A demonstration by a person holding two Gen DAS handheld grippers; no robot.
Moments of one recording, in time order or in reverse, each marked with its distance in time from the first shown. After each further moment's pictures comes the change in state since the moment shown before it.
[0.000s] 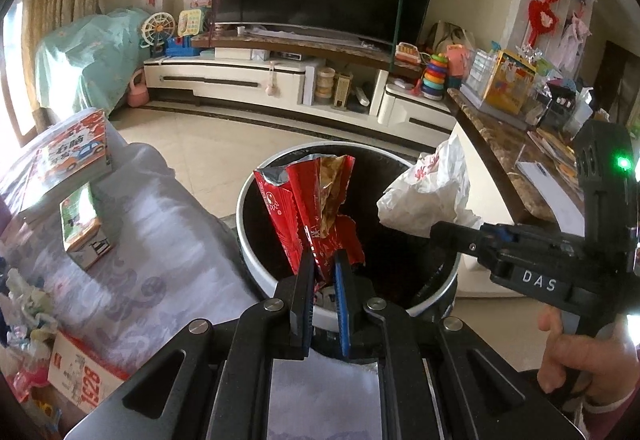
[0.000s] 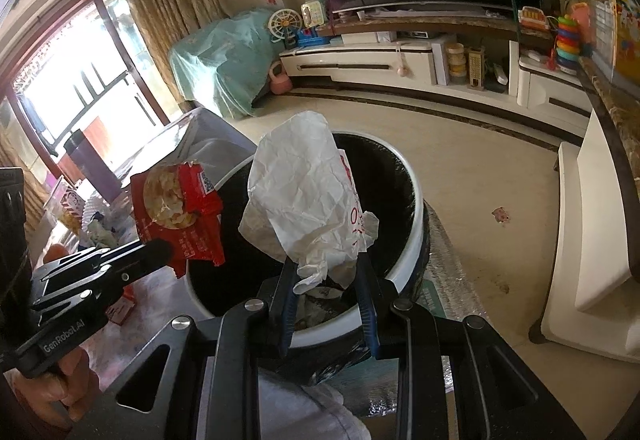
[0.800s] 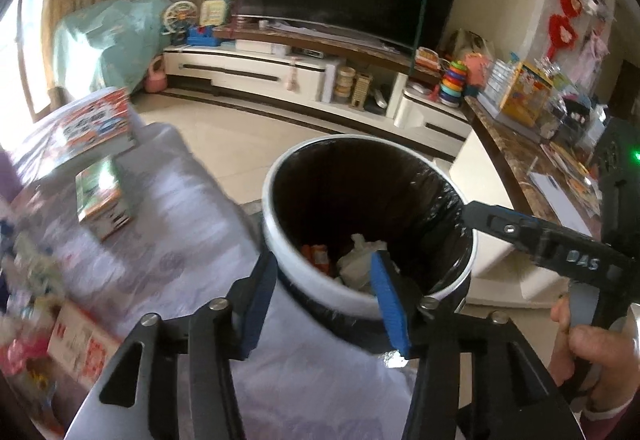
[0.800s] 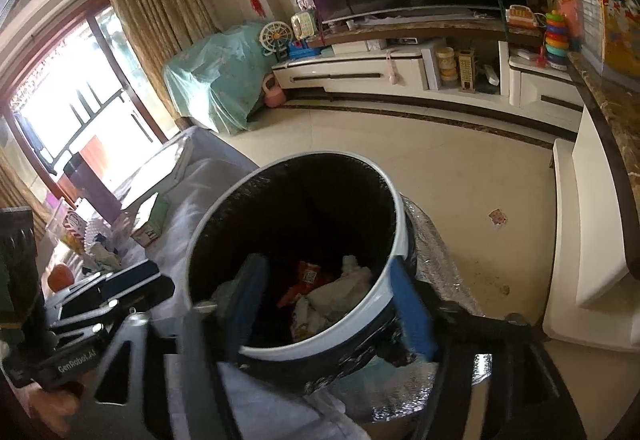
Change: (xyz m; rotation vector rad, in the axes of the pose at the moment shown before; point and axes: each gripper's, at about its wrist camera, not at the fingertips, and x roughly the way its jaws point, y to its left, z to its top) left arm -0.014 0.005 -0.017 -0.080 -0.013 0.045; right arm -0.012 -0.007 0.005 0.049 -0.049 0.005
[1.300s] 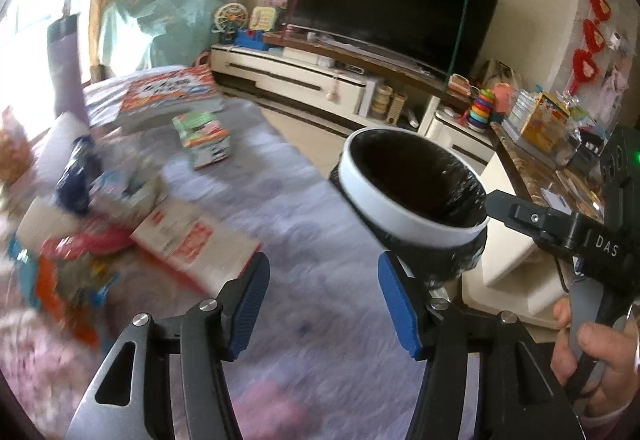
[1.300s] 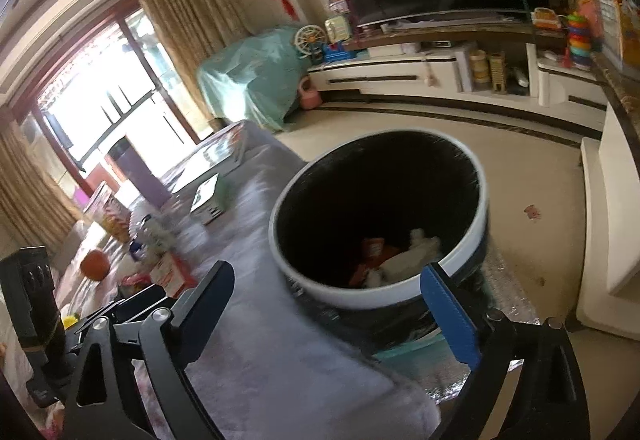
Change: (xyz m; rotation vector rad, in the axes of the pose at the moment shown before) left arm -0.076 0.024 -0.084 -0.117 -0.060 0.067; right arm -0.019 0.054 -0.036 -0.025 -0.013 0.116
